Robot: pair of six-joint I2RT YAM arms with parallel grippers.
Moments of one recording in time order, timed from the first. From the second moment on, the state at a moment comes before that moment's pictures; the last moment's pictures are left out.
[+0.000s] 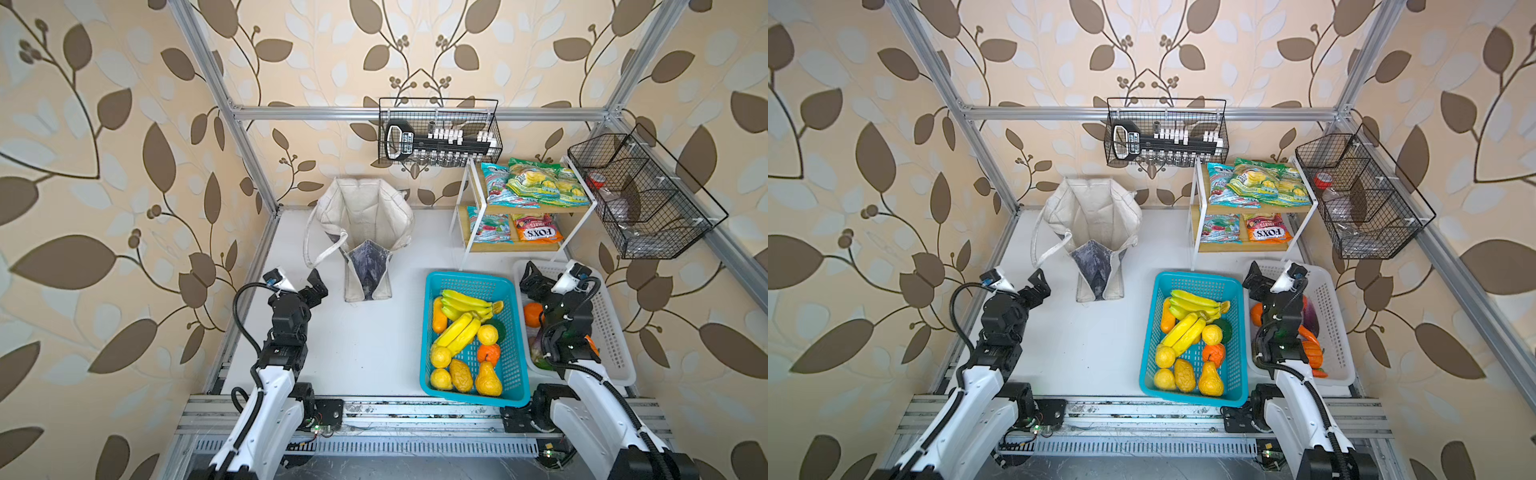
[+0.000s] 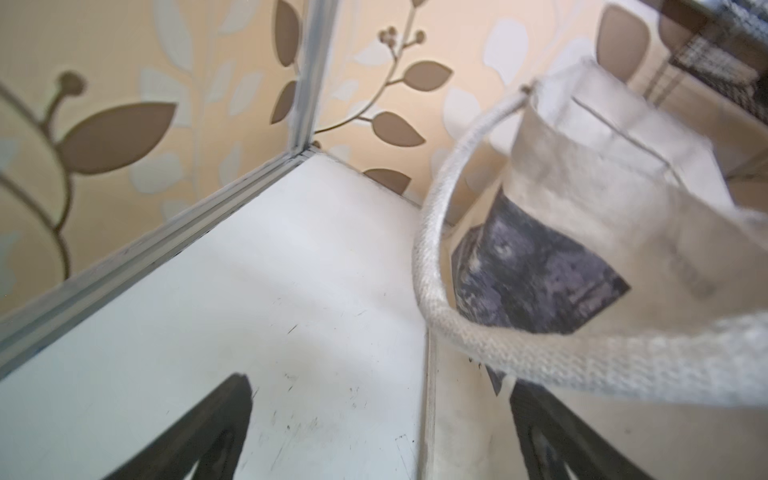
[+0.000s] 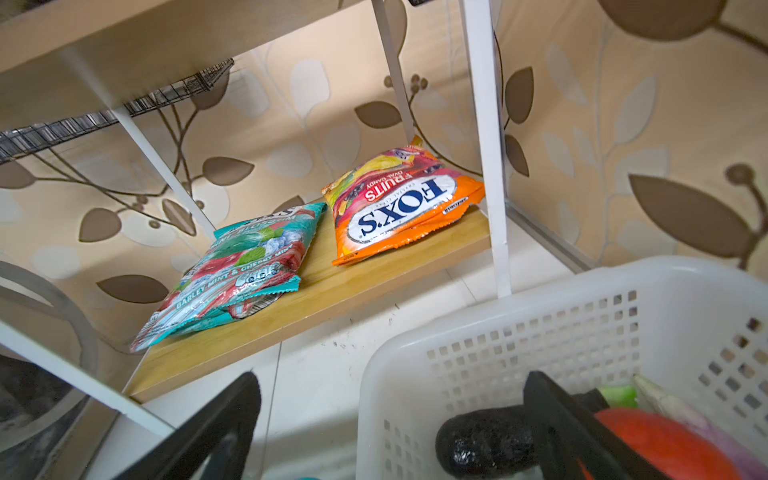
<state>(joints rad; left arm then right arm) 0.01 0.61 0.32 0.06 -0.24 -0.53 -0.10 0.79 0.28 0.37 0.10 0.36</state>
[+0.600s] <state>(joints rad) -0.04 0.77 1.02 -0.49 0.05 -0.58 0.34 0.84 0.65 0.00 -0.10 0.27</state>
